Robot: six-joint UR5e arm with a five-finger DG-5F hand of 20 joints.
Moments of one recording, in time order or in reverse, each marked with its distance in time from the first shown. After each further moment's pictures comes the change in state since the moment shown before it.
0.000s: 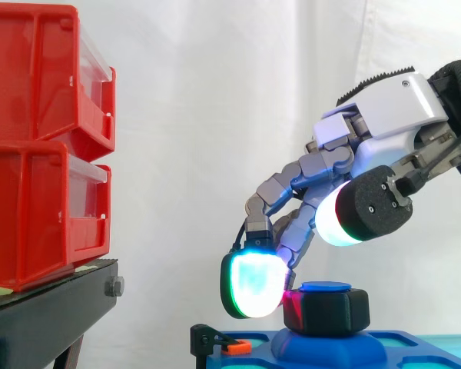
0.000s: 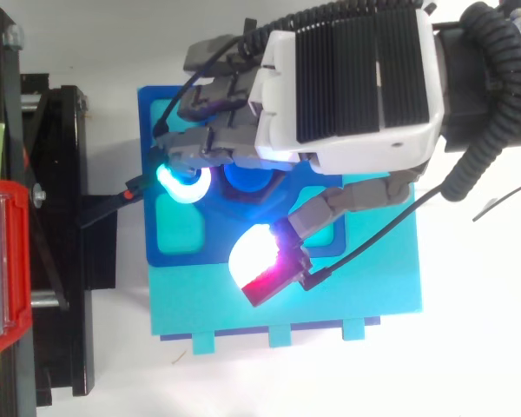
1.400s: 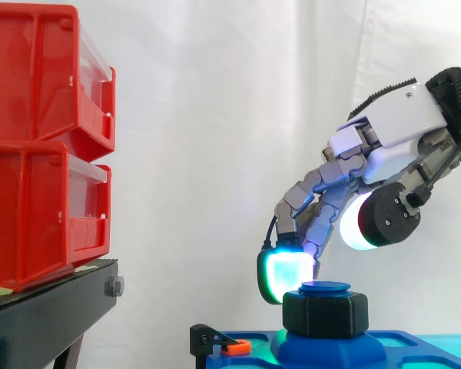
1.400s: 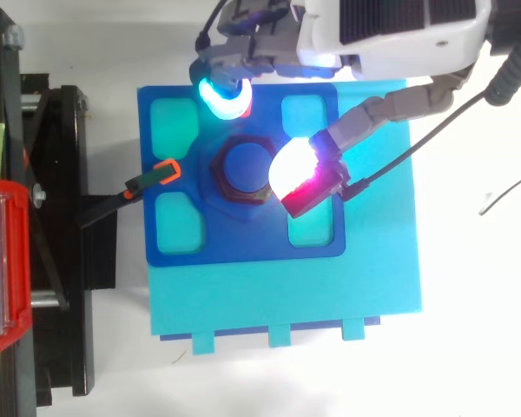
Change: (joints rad) arm -0.078 0.001 0.053 -0.121 -0.046 -0.129
